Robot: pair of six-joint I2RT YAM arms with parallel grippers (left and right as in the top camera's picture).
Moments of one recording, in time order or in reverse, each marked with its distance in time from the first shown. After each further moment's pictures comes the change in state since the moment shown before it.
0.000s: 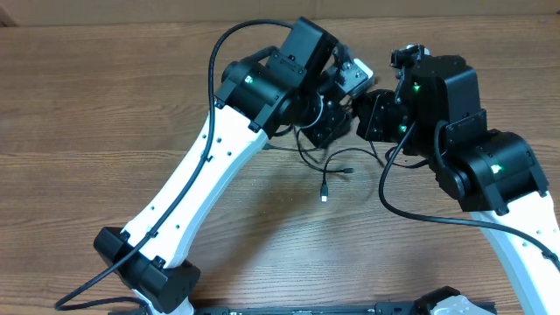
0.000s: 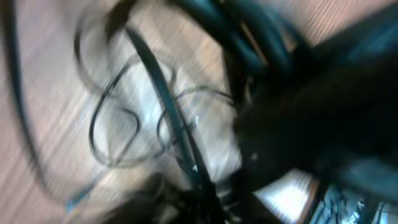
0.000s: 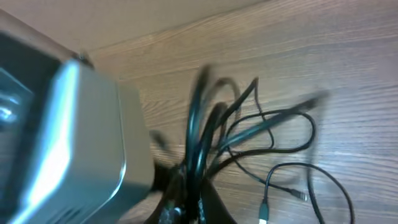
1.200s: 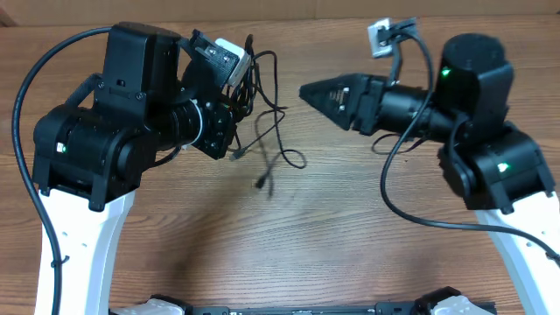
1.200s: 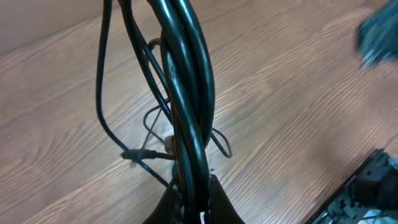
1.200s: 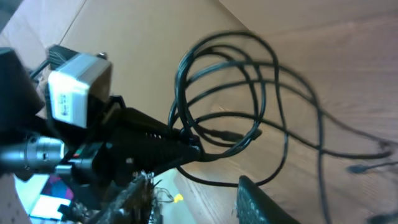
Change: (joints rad) left arm 0.315 -0.370 -0.002 -0.177 -0.004 -0.045; right arm -0.018 0.000 0.010 0.374 -0.658 0.178
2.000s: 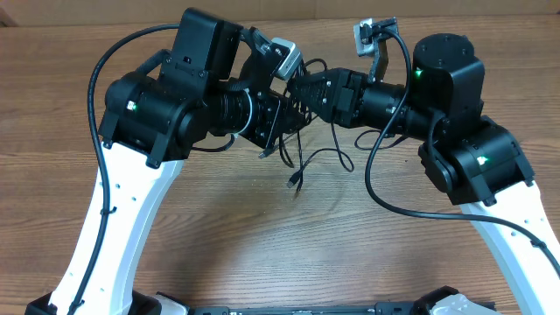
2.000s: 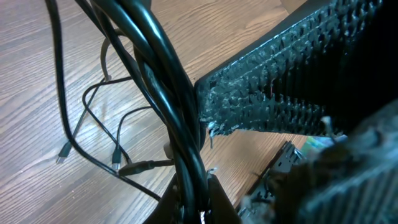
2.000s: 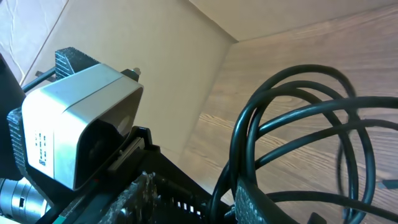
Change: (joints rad) left arm -0.128 0.127 0.000 0.072 0.209 -0.190; right arm 0.057 0.041 0.000 0.021 0.127 0.048
